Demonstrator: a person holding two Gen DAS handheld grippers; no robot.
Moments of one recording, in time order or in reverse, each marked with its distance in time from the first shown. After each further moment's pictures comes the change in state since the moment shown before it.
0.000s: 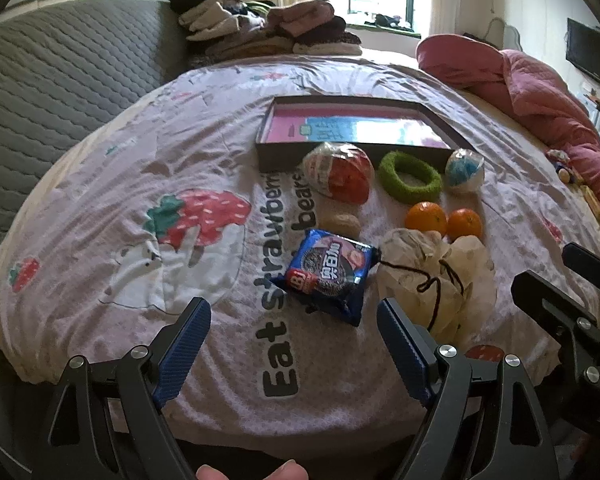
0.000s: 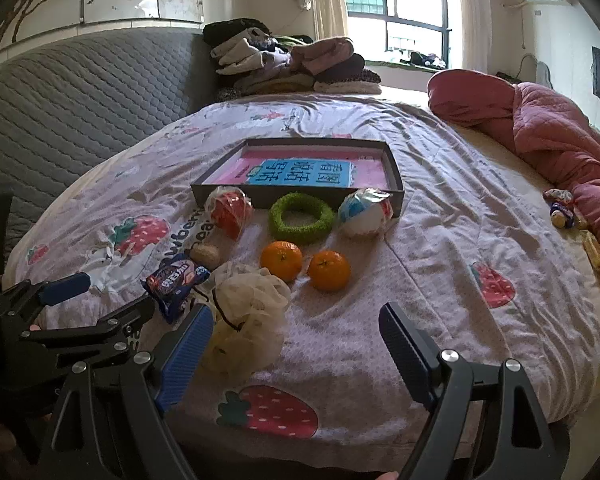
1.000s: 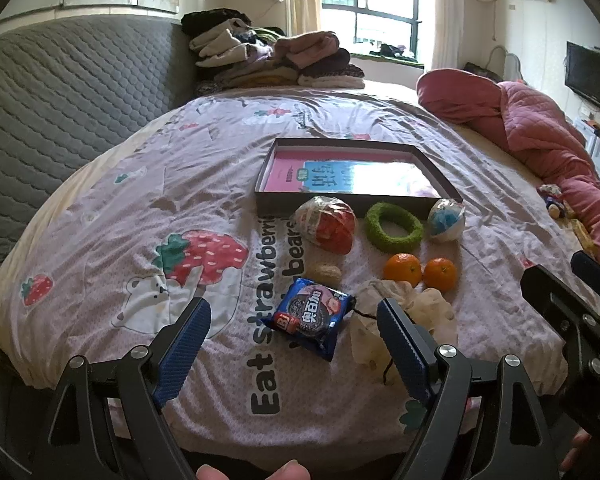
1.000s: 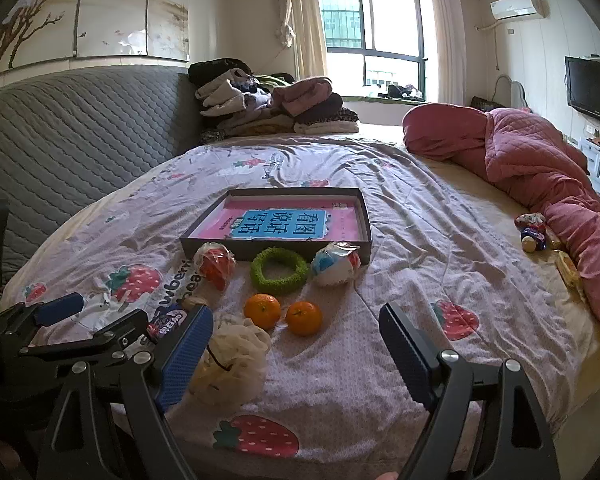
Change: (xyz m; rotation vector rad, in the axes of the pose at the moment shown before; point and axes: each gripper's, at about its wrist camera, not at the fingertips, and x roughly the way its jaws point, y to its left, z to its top) left arm -0.037 -0.007 0.020 -0.044 -0.112 0.001; right arm -0.041 -0.009 0.016 0.002 -0.165 -0.088
